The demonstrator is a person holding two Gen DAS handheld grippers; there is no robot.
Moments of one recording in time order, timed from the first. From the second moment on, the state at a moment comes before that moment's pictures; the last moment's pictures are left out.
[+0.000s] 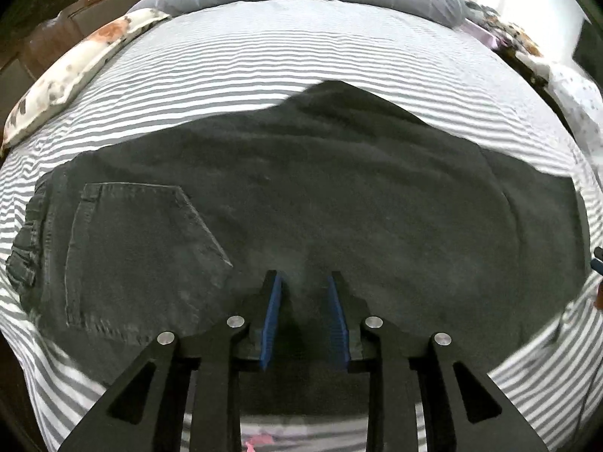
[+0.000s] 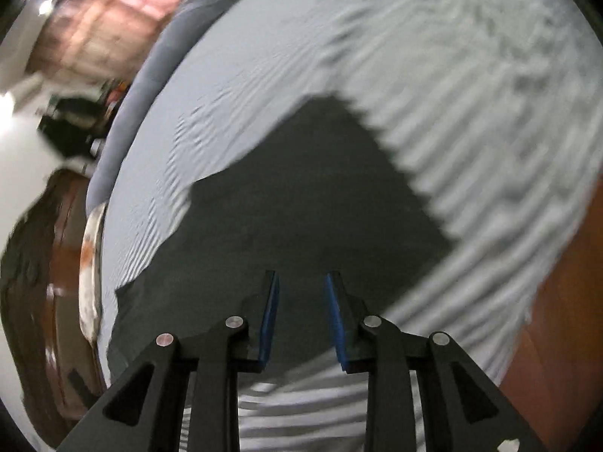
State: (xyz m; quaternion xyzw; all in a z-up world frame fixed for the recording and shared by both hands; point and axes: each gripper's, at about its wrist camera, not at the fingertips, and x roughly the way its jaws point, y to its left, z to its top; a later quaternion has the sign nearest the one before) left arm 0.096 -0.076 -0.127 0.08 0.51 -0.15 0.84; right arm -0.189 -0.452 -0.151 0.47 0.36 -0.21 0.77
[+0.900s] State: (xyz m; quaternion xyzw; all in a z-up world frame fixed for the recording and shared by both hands) left arm 0.031 -0.241 -0.132 0.15 0.51 -0.31 0.79; right arm -0.212 -0.483 -0.177 0.53 0.29 -0.19 0.77
